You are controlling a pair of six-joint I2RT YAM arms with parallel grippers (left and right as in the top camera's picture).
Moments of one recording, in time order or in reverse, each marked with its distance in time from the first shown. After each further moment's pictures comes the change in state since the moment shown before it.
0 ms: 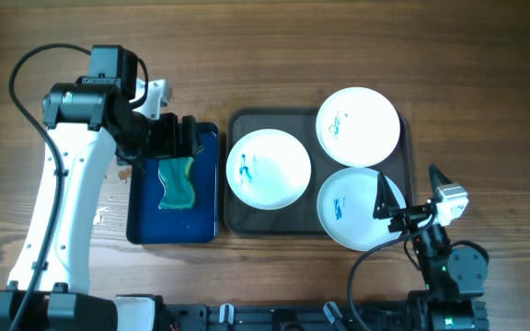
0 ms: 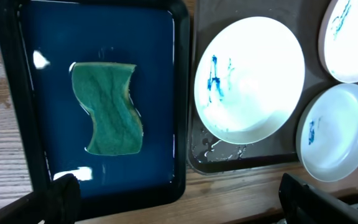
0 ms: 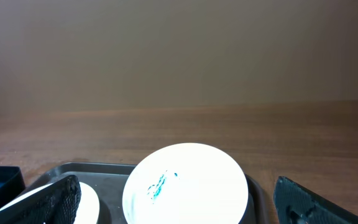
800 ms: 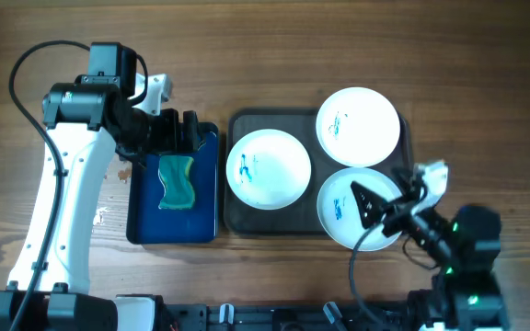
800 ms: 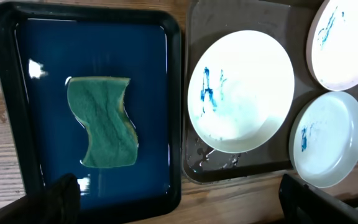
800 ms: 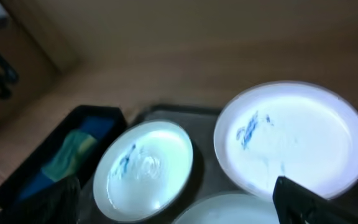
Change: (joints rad) left arm 0.000 0.000 0.004 0.039 0.018 0.000; right arm 0.000 0.445 0.381 -0.317 -0.363 0.047
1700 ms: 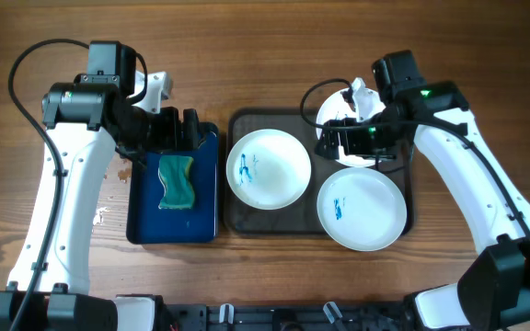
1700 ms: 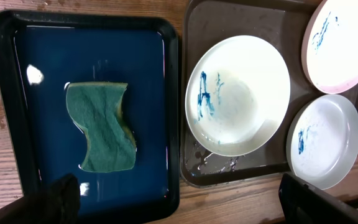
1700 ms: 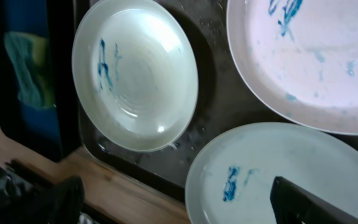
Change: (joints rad) left arm 0.000 0.000 0.003 0.013 0.006 0.000; right arm 0.219 1.165 0.942 -0.765 0.117 -0.019
